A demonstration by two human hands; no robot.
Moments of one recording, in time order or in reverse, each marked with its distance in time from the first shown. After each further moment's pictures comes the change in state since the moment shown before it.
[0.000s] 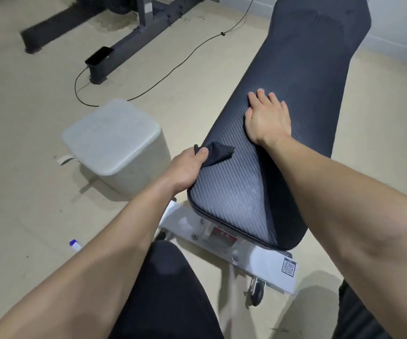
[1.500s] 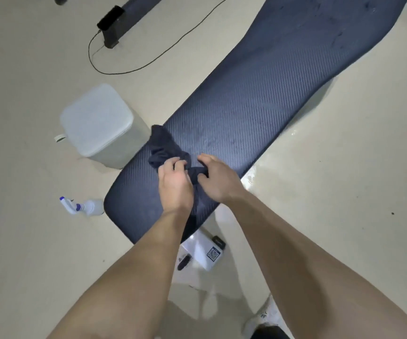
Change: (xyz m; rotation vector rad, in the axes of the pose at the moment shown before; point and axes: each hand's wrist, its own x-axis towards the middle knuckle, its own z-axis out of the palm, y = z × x) left_hand 0.029 0.188 0.174 0.473 0.704 -0.244; right_hand -0.007 0.148 -0.089 0.576 -0.713 -0.326
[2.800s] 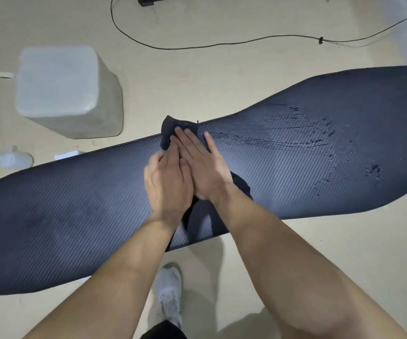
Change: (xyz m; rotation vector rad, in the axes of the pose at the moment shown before) left_hand 0.186 0.210 0.084 -0.137 0.245 -0.496; right_hand 0.233 0.071 -0.202 -1.058 -0.182 -0.735
